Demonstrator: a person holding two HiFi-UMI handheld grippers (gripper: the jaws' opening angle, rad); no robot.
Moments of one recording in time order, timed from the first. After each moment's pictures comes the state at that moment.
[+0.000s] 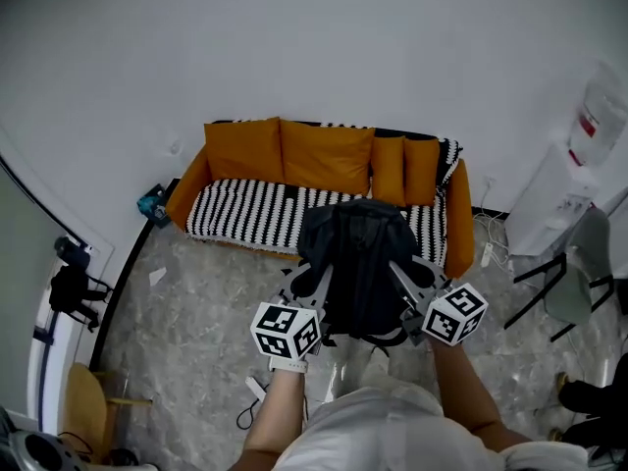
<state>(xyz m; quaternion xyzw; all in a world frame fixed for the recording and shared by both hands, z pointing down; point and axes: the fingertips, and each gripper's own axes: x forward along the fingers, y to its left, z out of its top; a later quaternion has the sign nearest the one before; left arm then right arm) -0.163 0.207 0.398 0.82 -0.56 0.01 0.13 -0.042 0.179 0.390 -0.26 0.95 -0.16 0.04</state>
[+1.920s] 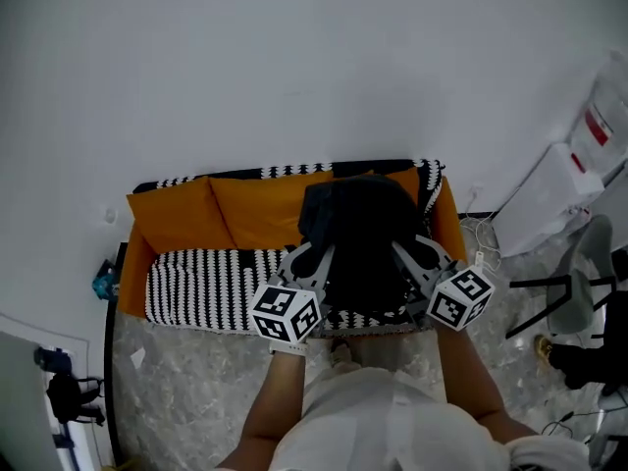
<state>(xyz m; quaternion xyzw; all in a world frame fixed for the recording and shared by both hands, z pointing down) -0.153 -0.256 0.413 0.88 -0.45 0.01 0.16 -0.033 -0.252 0.398 -0.37 0.91 -0.16 0.06</state>
